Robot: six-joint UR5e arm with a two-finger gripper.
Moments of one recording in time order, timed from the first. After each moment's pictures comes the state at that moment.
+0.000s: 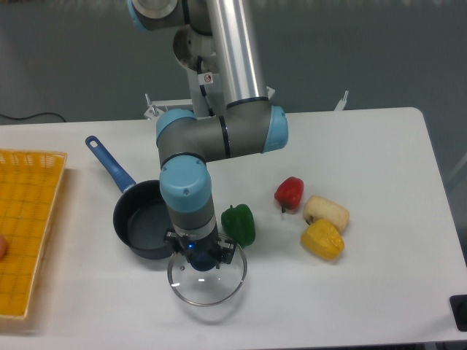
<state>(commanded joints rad) 2.25 -2.09 -1.52 -0.99 1.57 0.43</state>
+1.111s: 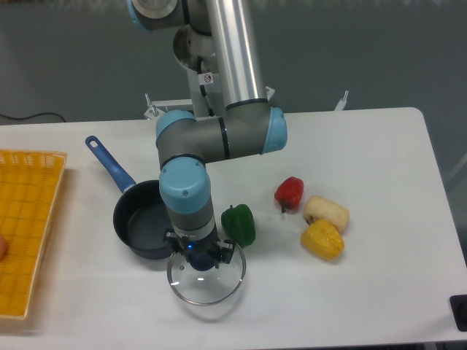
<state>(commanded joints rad) 2.25 -2.11 -1.52 -0.98 1.58 0.42</state>
